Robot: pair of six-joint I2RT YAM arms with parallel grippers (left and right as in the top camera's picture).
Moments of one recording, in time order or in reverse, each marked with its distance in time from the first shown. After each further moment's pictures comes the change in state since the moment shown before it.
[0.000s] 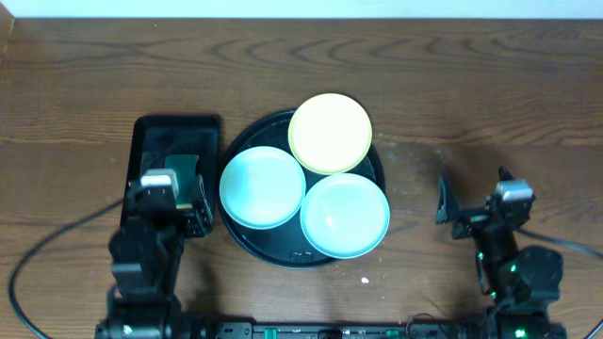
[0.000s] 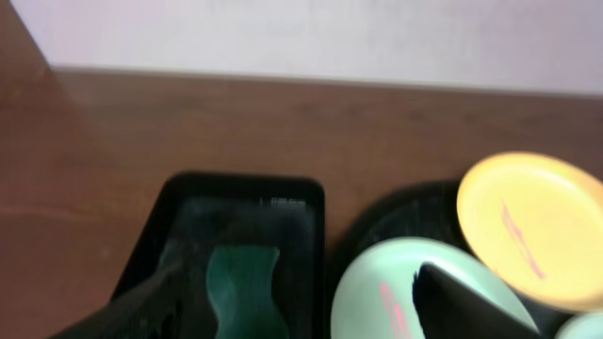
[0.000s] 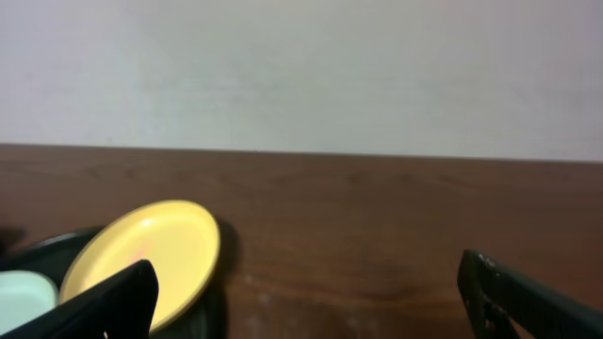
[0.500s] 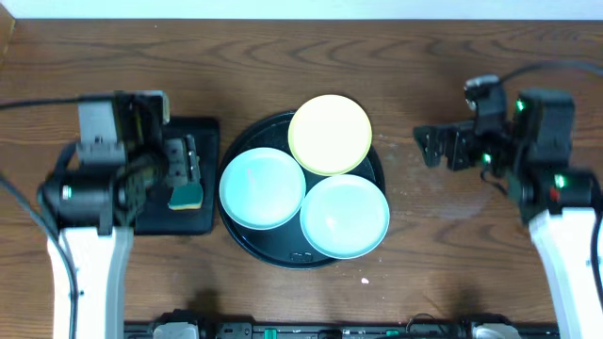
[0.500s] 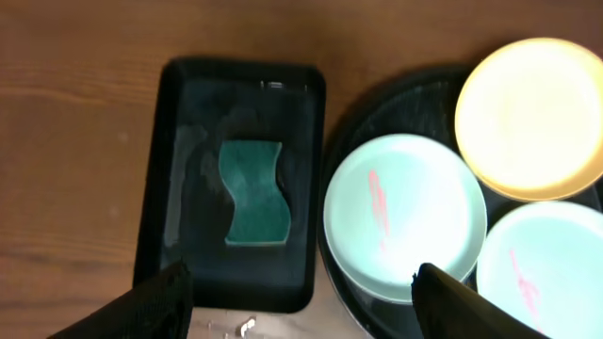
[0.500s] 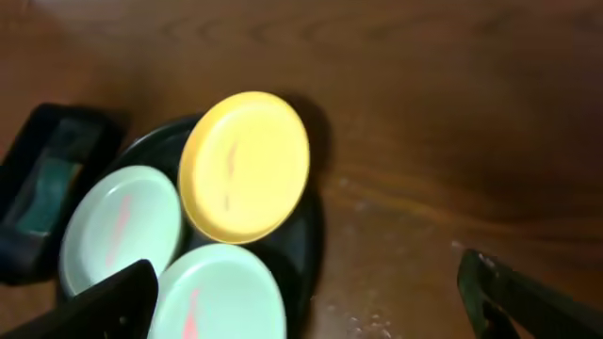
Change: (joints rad) left arm 0.000 0.720 0.891 -0.796 0.010 -0.008; right arm 0.000 0.849 0.829 -0.663 -0.274 -0.020
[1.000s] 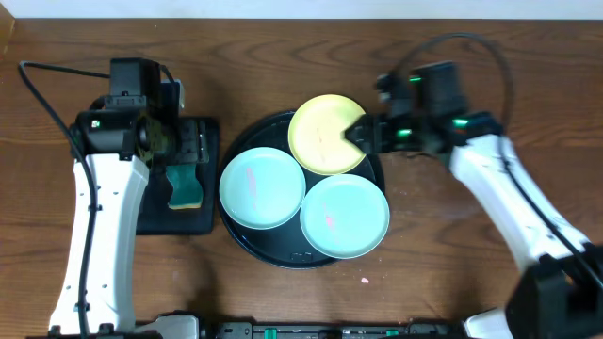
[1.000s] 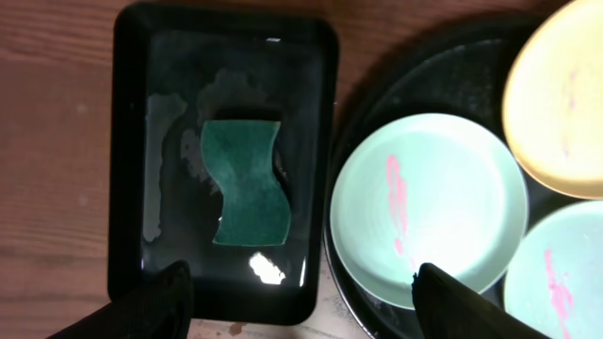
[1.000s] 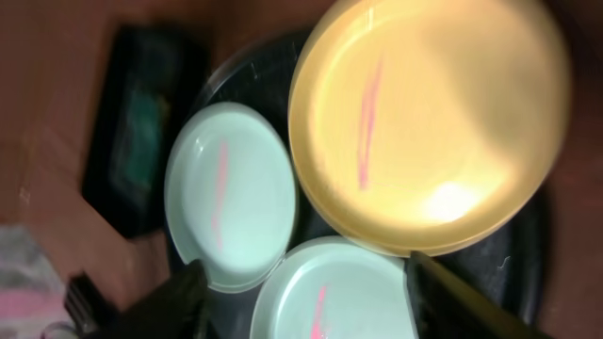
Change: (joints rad) left arm 0.000 0.245 0.030 0.013 -0.011 -0.010; right arm 0.325 0.444 0.162 0.038 -0.090 0.248
